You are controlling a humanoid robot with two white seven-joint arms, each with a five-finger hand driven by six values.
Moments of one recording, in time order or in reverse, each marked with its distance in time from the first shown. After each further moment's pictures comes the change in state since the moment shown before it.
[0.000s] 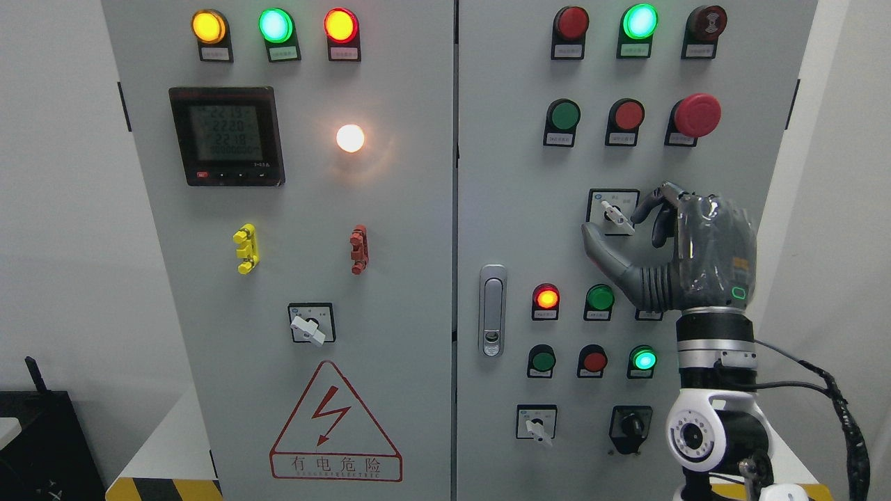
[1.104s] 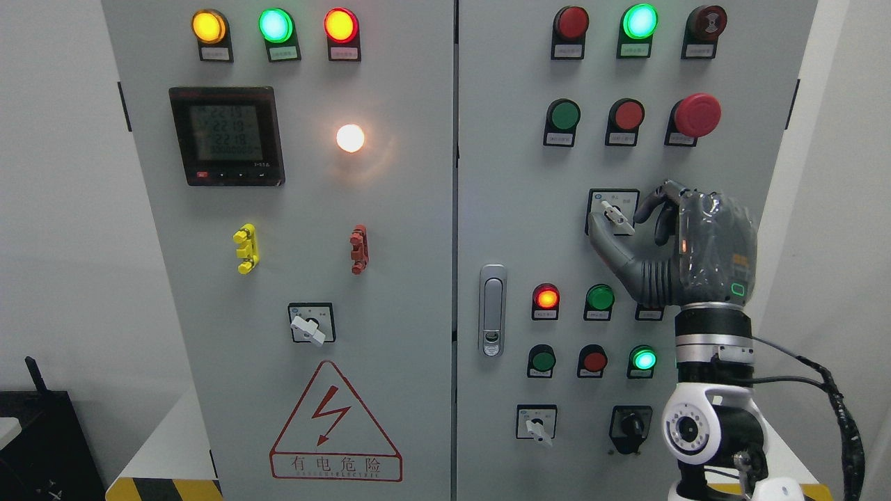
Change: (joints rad) left arm 0.000 0.000 0.000 0.000 0.000 0.000 0.000; right arm -0.014 0.004 0.006 0.015 0.001 0.033 -0.002
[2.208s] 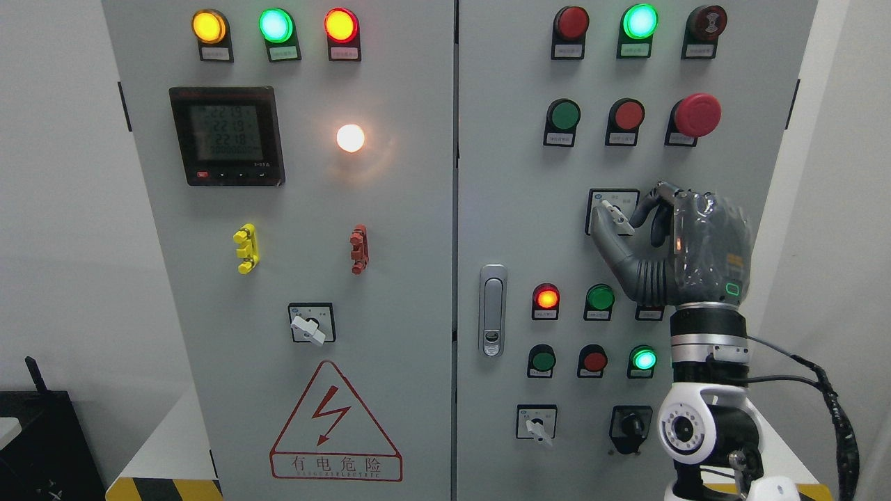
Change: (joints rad) left arm 0.000 0.000 0.000 0.000 0.000 0.000 0.000; right arm -0.001 0.001 0.011 0.003 -0.001 0.005 -0.002
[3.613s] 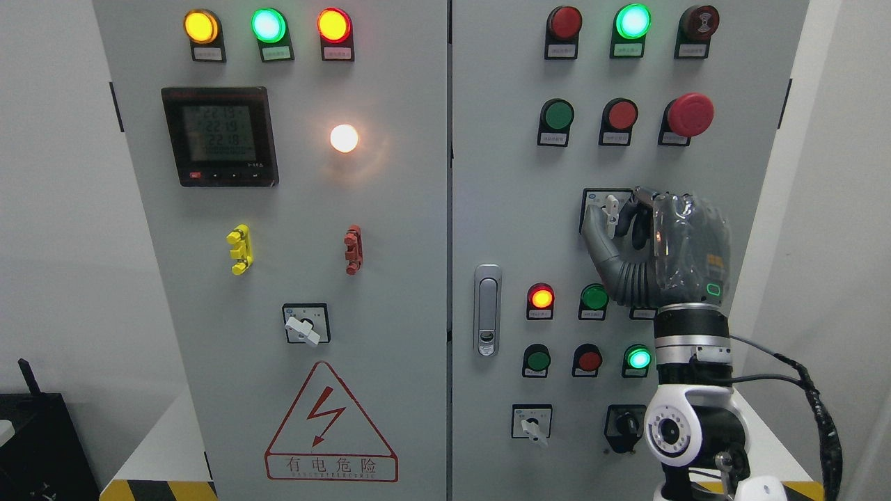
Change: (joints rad) left arm 0.000 0.000 0.000 0.000 0.000 0.000 0.000; right arm -0.001 0.006 0.036 0.001 0.000 0.001 0.004
